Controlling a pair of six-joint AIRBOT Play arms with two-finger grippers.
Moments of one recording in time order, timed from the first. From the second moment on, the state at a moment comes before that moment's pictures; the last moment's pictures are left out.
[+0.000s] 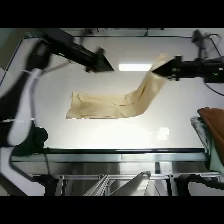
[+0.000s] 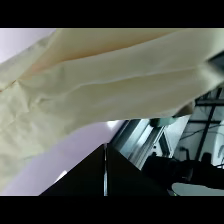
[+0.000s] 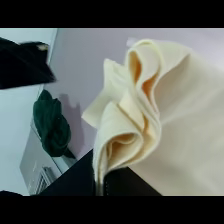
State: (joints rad) left arm -0.20 -1.82 2.02 -2.55 1.52 1.70; right arm -0.05 -1.45 1.32 -0.34 1.27 1.05
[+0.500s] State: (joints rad) left arm 0.19 -1.37 1.49 -2.44 1.57 1.84; right arm 0.63 -2.05 1.79 -0.30 0.82 1.03
